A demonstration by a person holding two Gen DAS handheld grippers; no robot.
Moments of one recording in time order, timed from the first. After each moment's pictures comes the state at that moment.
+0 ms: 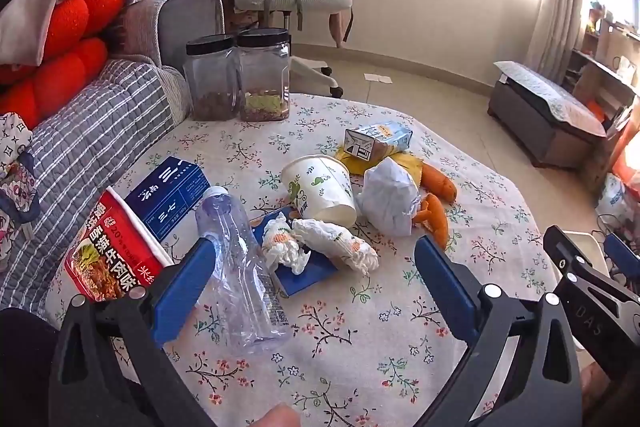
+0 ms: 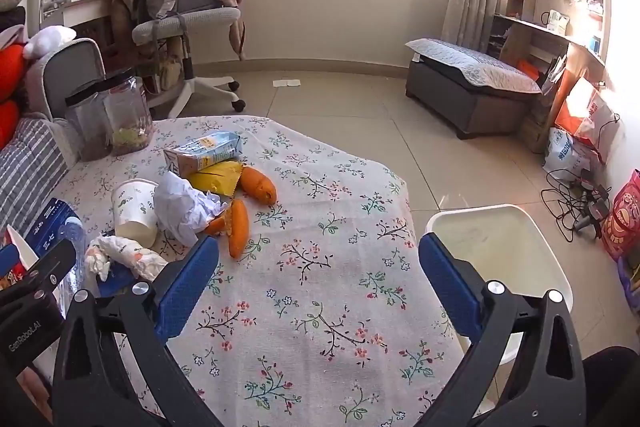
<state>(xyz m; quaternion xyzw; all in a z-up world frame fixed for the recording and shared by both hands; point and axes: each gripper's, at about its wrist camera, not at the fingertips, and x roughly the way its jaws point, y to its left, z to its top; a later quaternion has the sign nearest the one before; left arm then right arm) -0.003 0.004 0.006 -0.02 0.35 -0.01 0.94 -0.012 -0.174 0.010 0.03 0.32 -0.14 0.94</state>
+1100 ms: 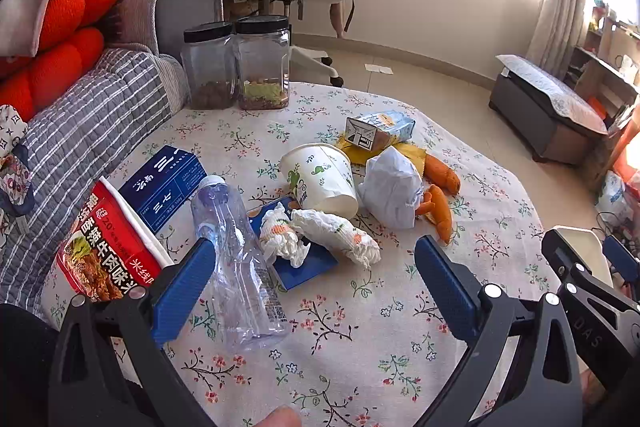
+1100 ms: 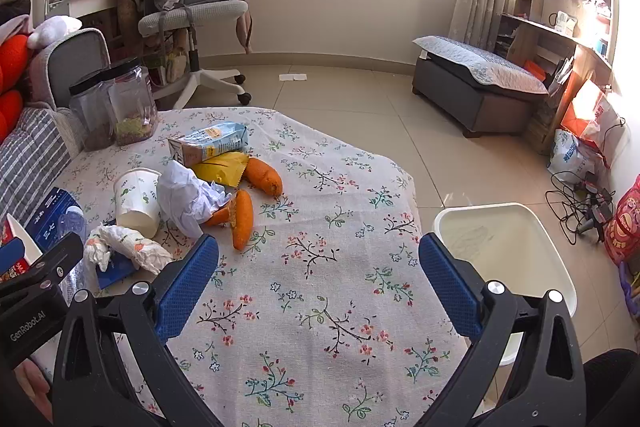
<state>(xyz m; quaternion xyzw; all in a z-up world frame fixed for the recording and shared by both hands) 0.001 0.009 -0.004 -0.03 0.37 -0.01 0.93 -0.011 -0.171 0.004 0.02 0.33 -0.13 0.93</state>
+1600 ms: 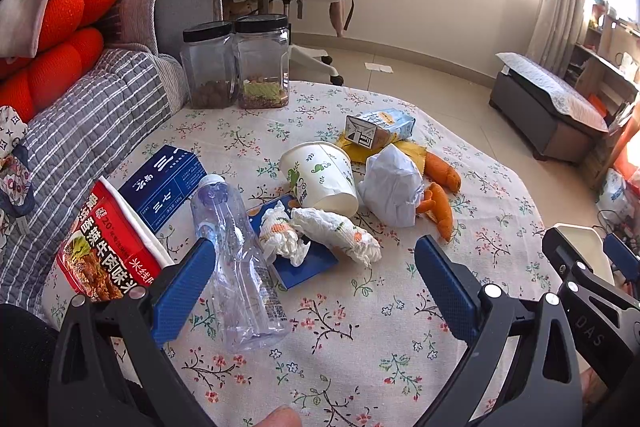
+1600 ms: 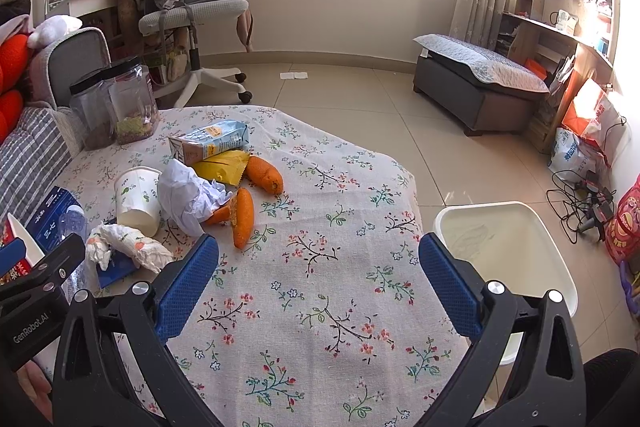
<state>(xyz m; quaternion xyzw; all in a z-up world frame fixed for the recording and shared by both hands) 0.001 0.010 -0.004 -0.03 0.37 -0.01 0.93 -0.010 -0.170 0.001 0.02 0.33 -0.13 0.93</state>
